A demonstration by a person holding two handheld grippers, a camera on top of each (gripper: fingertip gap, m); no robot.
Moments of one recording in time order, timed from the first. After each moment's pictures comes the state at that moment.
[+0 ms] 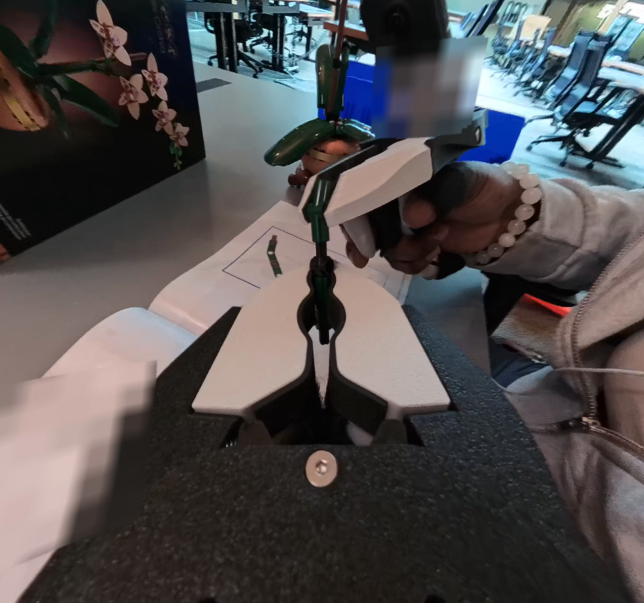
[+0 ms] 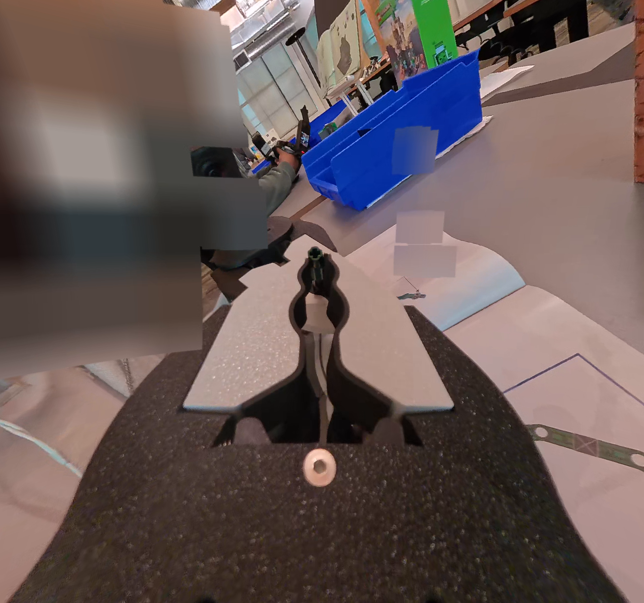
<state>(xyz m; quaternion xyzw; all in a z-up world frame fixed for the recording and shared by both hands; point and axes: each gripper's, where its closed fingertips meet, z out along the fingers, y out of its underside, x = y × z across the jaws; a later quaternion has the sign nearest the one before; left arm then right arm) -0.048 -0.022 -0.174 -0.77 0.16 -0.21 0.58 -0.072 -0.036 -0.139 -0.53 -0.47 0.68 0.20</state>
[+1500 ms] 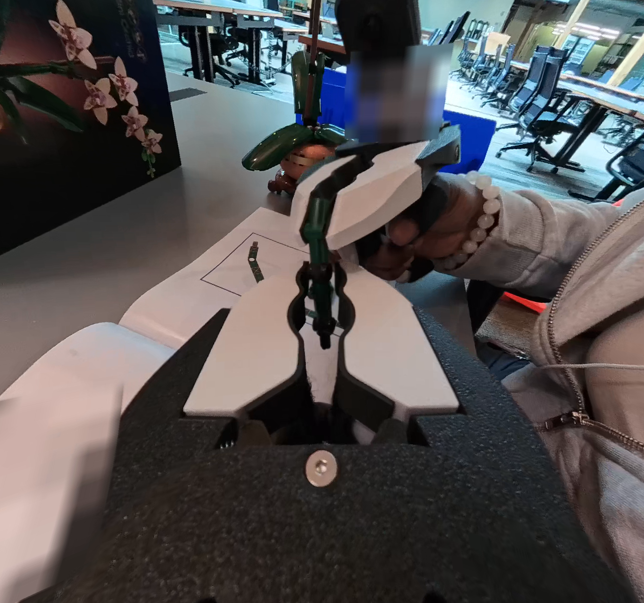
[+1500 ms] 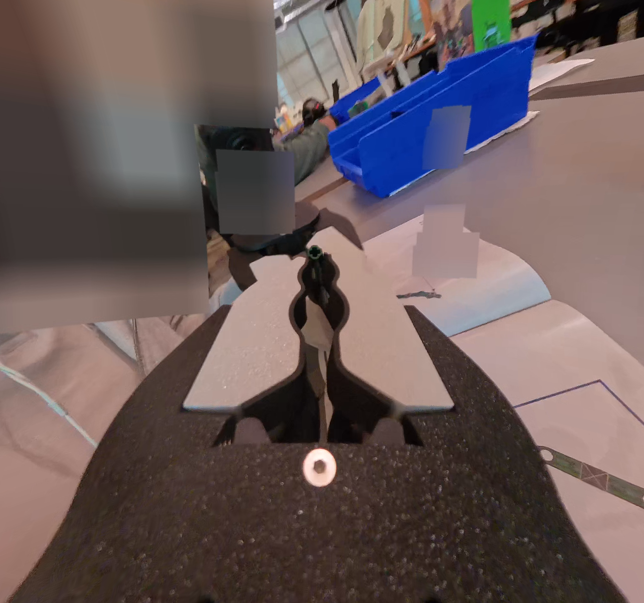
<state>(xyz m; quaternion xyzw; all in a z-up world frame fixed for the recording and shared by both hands) -0.037 -0.023 -0.176 -0.75 0.18 -0.25 0.58 -0.067 -0.050 -0.144 -0.48 -0.52 0.68 0.19</state>
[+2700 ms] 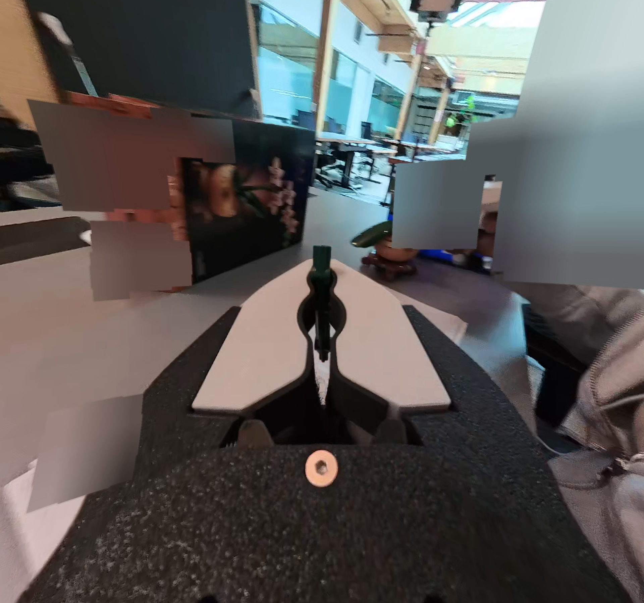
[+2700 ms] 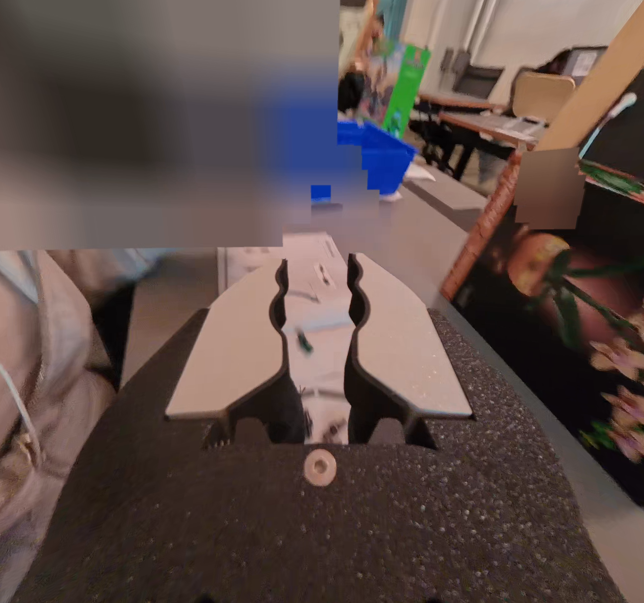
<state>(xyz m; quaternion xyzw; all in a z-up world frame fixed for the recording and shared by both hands) -0.142 -0.057 -0.119 -0.69 0.05 -0.16 0.71 -0.029 -0.003 -0.099 -0.41 -0.63 0.50 0.42</state>
